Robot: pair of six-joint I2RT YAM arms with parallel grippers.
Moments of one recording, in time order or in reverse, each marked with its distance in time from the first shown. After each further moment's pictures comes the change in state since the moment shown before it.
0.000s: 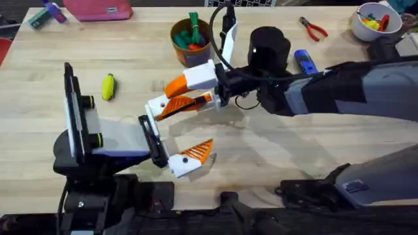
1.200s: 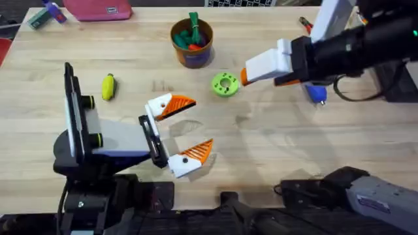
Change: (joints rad) left arm 0.000 0.000 0.000 -0.001 0.003 0.000; right arm -0.216 -0.524 0.515 -1.932 0.789 -0.921
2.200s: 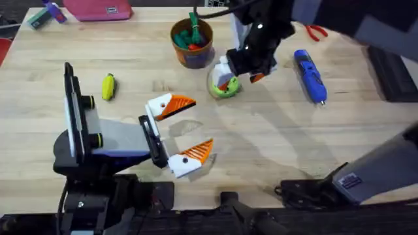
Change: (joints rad) left arm 0.000 0.000 0.000 0.000 0.000 0.000; right arm 0.173 0.632 0.307 -0.056 0.355 -0.025
